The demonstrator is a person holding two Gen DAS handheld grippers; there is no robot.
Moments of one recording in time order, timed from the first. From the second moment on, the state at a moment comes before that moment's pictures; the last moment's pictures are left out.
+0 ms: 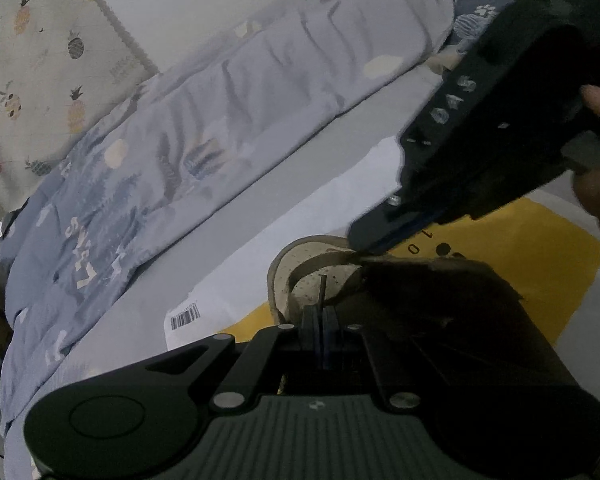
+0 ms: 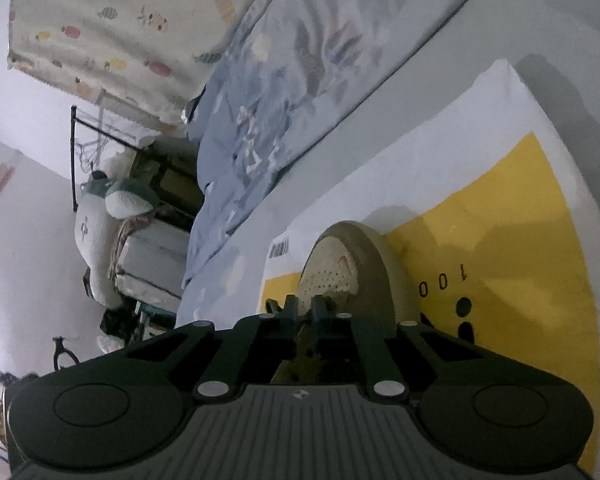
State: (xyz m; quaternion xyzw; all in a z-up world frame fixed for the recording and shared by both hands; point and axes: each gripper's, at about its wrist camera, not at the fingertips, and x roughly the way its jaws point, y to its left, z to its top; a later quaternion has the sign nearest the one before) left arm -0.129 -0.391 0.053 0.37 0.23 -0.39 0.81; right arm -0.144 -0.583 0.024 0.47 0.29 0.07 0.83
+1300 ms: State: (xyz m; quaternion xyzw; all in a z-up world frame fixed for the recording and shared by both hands) left arm -0.141 -0.421 0.037 0.48 0.21 -0.42 0.74; right arm -0.154 -0.609 0.032 0.45 0.29 0.03 0.84
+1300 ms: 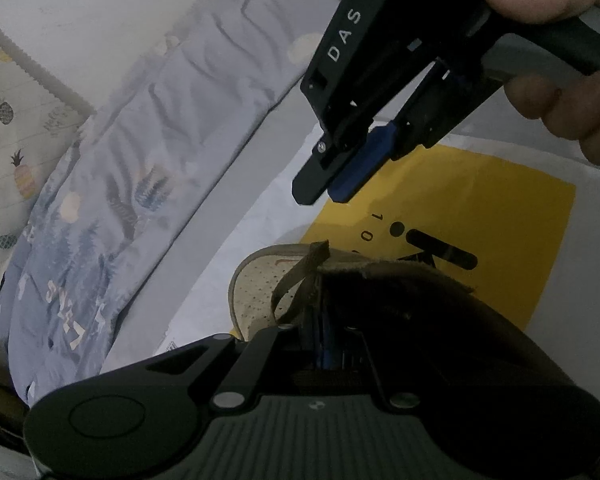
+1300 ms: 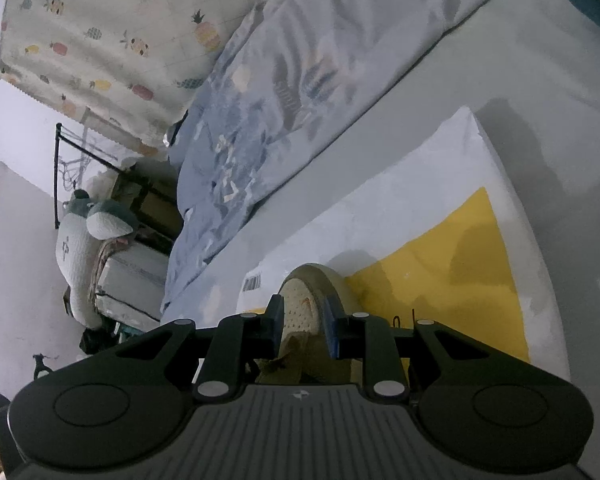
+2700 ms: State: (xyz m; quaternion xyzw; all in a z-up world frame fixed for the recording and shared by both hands) left arm -0.149 -0.416 0.031 0.50 0.17 -0.44 0.73; right arm -0.140 -0.592 0.018 0.49 0.31 0.06 0.81
